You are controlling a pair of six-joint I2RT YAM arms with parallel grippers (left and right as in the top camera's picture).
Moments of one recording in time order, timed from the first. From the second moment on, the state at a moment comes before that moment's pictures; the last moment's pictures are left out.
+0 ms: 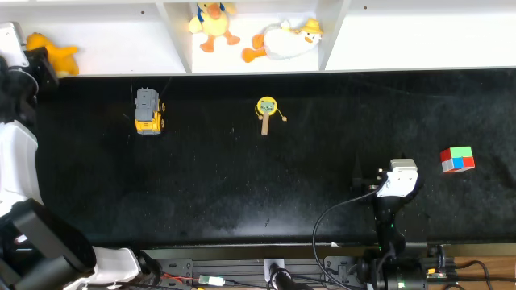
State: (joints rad) left arm 0.53 1.63 1.22 -0.10 0.36 0.13; right arm 0.01 0.01 0.12 -0.33 0.00 -0.02
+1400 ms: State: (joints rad) left arm 0.52 1.71 1.28 -0.08 0.35 0.10; right arm 0.01 0.01 0.12 -0.33 0.00 -0.02
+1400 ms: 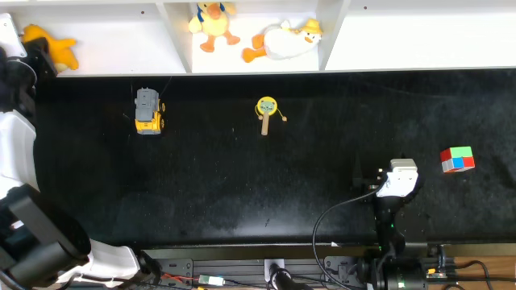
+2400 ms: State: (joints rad) left arm 0.50 1.71 1.28 -0.05 0.35 0.10; right arm 0.01 0.01 0.12 -0.33 0.00 -0.02
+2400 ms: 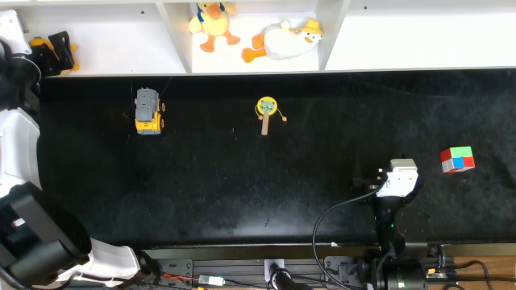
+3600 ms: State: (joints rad) left arm 0.50 1.78 1.29 0.07 0.34 0.10; right arm 0.01 0.01 0.12 -0.33 0.00 -0.02
